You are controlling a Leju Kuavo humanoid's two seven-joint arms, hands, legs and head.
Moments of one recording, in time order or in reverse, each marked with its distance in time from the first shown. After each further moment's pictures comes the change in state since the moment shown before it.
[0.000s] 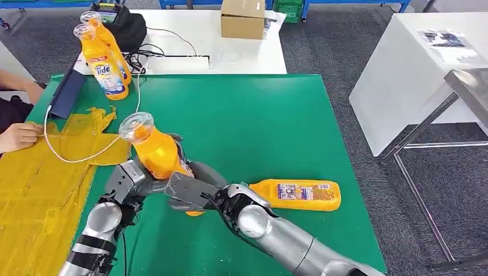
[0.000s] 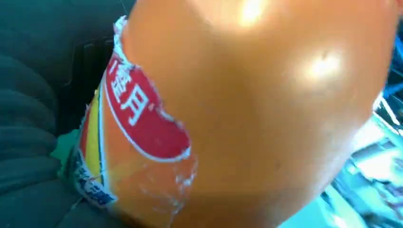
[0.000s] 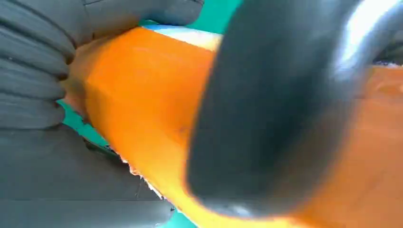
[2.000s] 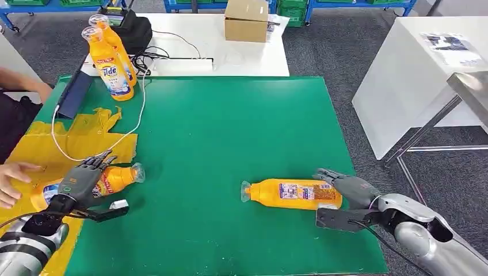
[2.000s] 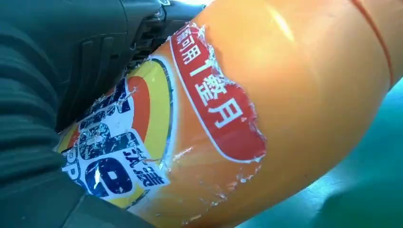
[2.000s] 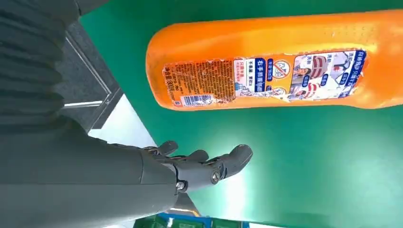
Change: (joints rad) left arm -0.204 0.383 -0.138 0.682 -1.000 0.522 0.254; right arm 0.366 -0.856 -0.397 -0.469 0.161 0.314 -0.070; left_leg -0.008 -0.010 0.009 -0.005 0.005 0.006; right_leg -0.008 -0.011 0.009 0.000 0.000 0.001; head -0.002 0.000
